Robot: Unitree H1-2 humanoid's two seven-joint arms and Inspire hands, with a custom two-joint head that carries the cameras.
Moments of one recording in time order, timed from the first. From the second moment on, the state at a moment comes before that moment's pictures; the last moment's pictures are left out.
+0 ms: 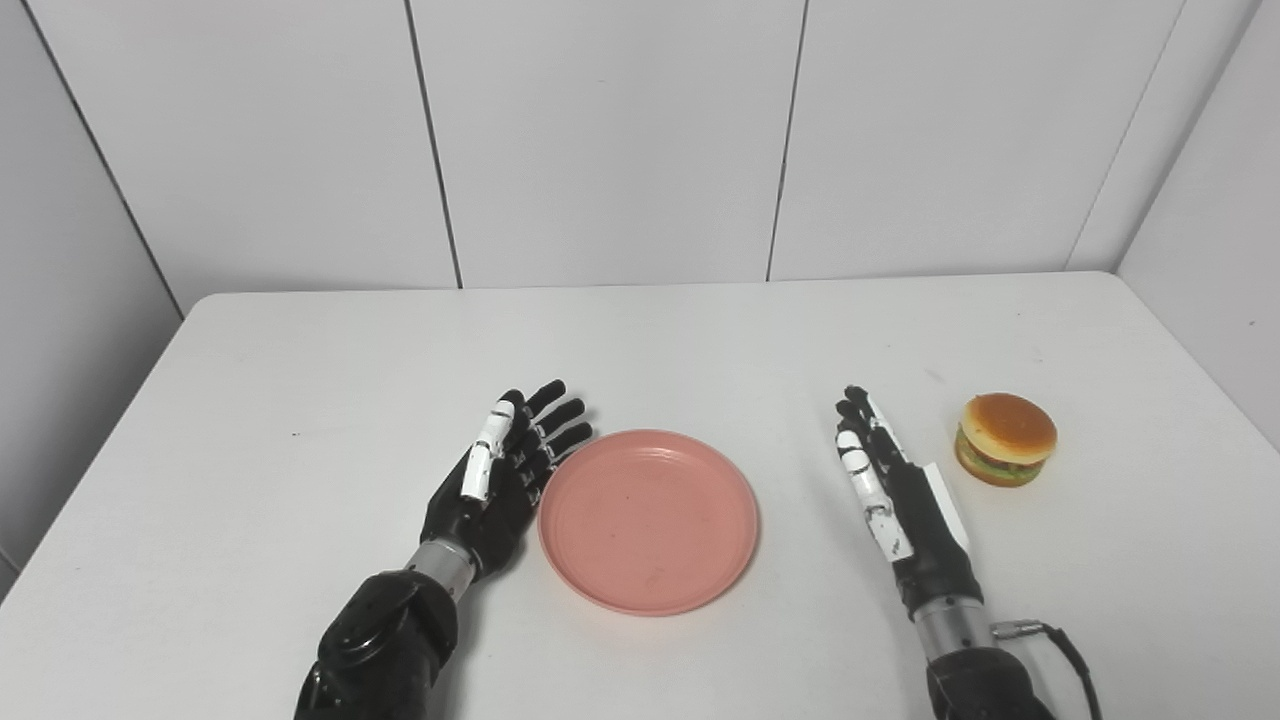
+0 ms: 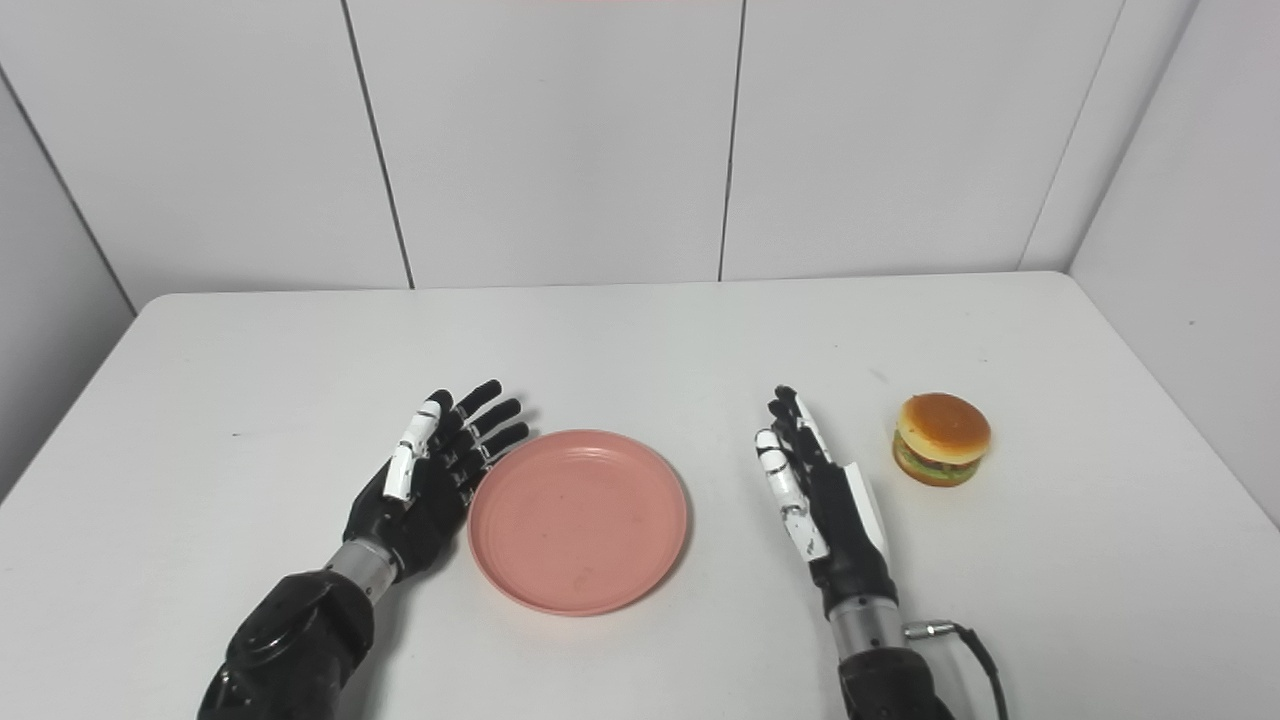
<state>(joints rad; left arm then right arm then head) -0.28 0.01 0.04 0.09 -0.37 0.40 -0.18 -0.12 -0.08 0.03 -0.11 -0.21 0.05 -0.01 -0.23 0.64</state>
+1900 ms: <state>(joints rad) -0.27 0.08 0.14 0.15 -0.48 0.38 -0.32 -0.29 -0.49 0.02 -0.19 -0.95 0.46 0.36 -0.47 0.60</state>
